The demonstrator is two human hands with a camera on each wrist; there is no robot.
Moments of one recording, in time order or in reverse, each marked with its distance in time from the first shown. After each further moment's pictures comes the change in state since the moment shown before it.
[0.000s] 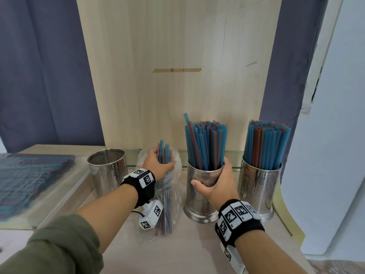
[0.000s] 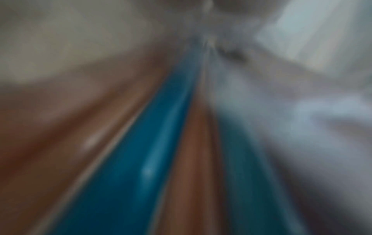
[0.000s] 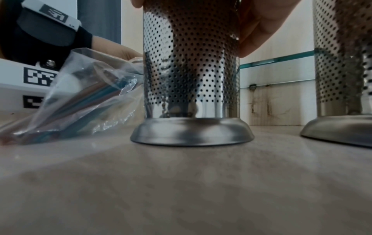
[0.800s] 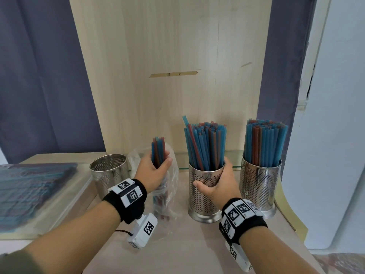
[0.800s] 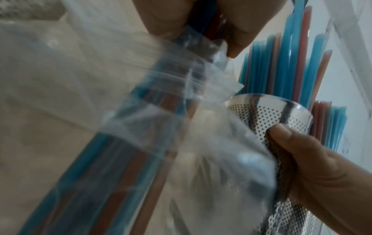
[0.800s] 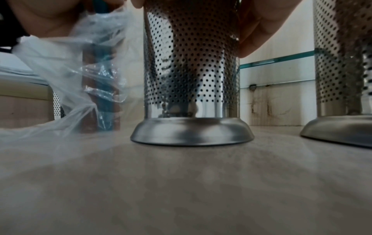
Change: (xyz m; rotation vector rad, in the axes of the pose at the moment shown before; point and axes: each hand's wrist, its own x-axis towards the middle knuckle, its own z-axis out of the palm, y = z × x) left_hand -0.047 0.020 -0.029 -0.203 0.048 0.400; right_hand 0.000 -0.004 -0.001 0.031 -0.006 0.014
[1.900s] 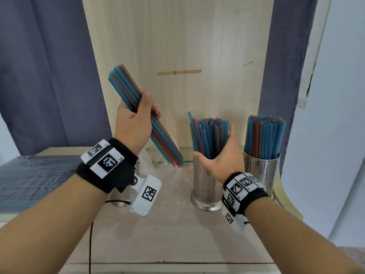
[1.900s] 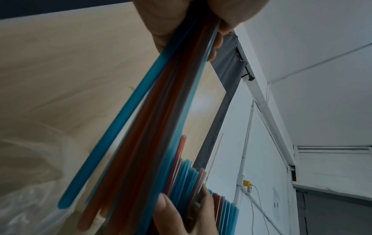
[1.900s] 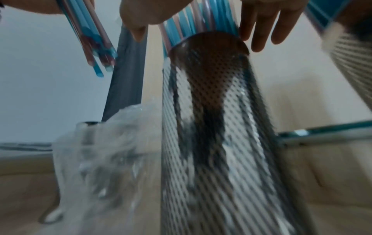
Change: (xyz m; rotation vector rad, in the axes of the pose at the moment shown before) left_hand -0.001 0.138 -0.055 -0.333 0.235 0.284; right_hand 0.005 -0.073 -0.019 -0.245 0.167 -0.107
